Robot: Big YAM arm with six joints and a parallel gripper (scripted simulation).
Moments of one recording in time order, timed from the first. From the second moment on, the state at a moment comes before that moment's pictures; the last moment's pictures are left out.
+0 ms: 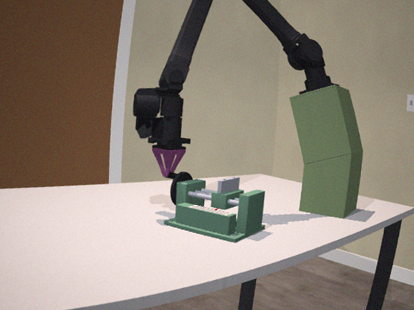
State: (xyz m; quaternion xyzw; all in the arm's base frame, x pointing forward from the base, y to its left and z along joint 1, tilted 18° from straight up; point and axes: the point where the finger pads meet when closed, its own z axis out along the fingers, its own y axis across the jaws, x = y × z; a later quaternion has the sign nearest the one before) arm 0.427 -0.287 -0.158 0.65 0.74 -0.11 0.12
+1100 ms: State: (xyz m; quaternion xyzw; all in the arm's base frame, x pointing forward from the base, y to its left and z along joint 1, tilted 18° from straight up) arm 0.414 -0.289 -0.158 0.65 0.74 -0.10 0.13
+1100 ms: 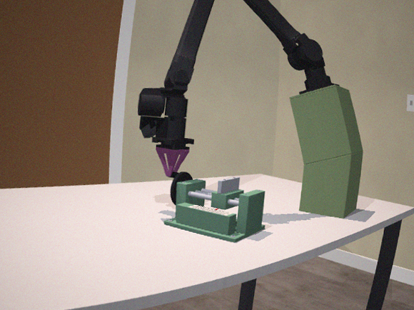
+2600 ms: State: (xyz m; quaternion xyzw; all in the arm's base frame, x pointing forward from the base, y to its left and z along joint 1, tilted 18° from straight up) arm 0.391 -0.299 -0.180 0.65 0.74 -0.10 0.13
